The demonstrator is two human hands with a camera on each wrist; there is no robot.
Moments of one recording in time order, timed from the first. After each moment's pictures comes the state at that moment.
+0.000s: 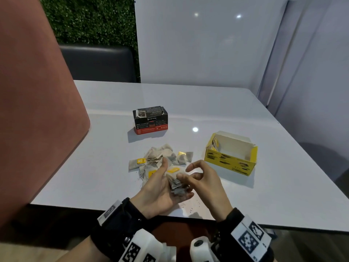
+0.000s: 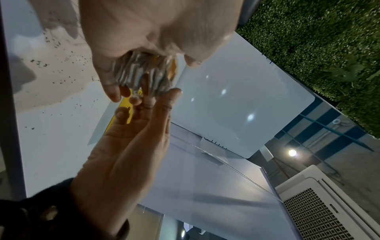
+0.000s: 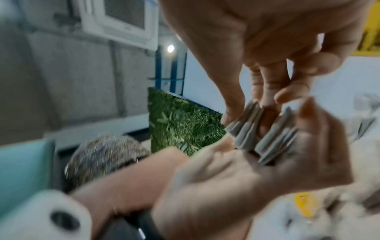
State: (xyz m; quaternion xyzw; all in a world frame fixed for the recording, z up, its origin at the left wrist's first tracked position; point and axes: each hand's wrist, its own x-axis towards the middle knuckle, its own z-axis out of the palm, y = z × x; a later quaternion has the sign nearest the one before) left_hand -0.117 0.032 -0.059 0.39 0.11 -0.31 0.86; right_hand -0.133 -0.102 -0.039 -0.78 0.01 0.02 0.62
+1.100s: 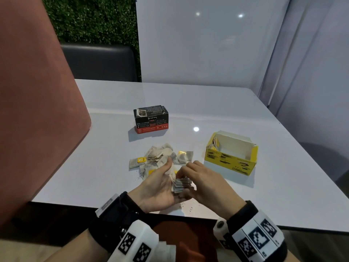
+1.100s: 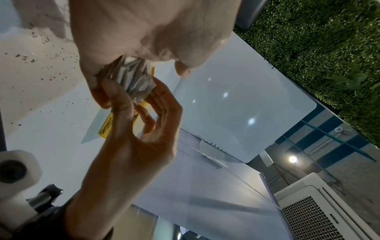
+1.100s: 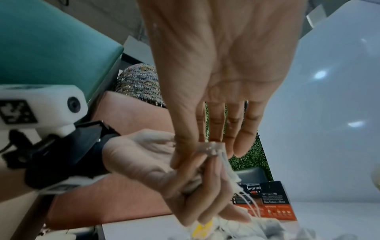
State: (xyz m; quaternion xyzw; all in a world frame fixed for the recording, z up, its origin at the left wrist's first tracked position) left_hand -0.116 0.036 -0.048 0.36 0.09 -0.37 0.85; right_hand -0.129 -0.120 -0.030 -0.92 -0.34 -0.07 0.16
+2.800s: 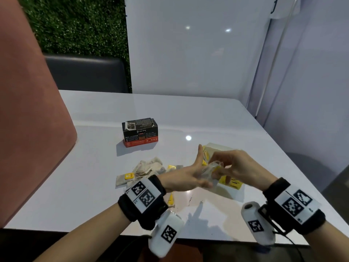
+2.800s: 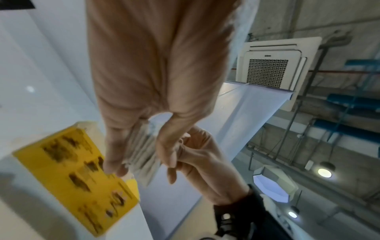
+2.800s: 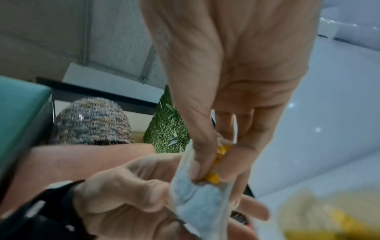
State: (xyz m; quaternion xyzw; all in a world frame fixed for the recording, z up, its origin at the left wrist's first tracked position) left_hand -0.063 -0.029 -0.007 0.80 -0.26 -0.30 0.44; right_hand -0.071 -0.214 0.018 -0.90 -0.21 0.04 0.37
